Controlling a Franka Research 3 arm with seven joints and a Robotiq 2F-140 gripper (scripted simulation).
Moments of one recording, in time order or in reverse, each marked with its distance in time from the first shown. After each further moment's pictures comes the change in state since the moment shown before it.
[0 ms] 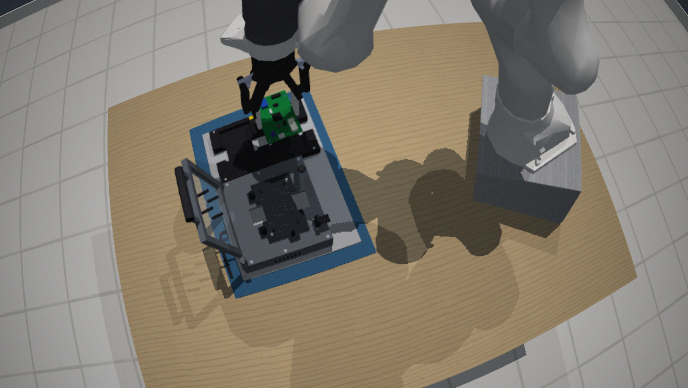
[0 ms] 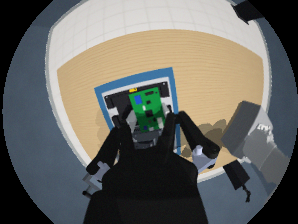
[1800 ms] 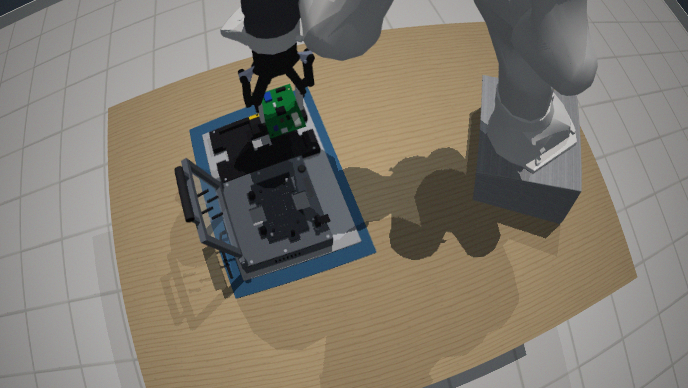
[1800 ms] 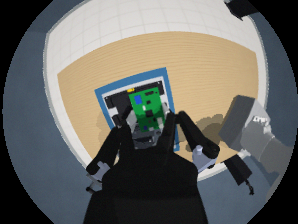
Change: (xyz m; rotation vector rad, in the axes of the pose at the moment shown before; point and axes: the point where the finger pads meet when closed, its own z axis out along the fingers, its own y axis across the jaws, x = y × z) arm -0.004 0.007 -0.024 -0.028 0.005 0.043
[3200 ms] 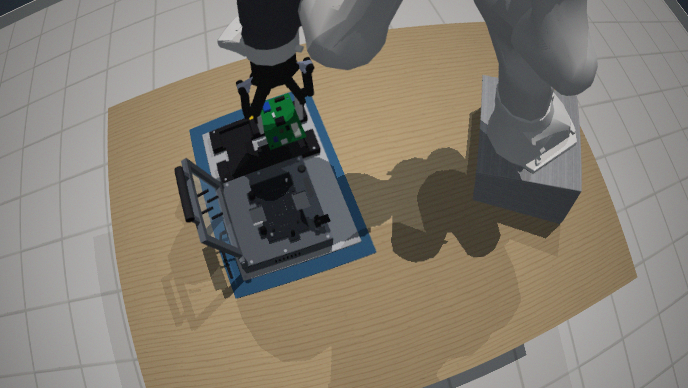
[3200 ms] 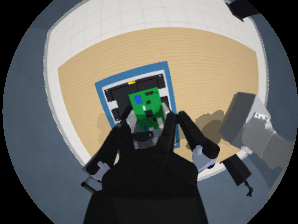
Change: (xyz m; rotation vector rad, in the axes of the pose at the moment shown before) arm -0.024 -0.008 -0.002 0.001 -0.001 -0.018
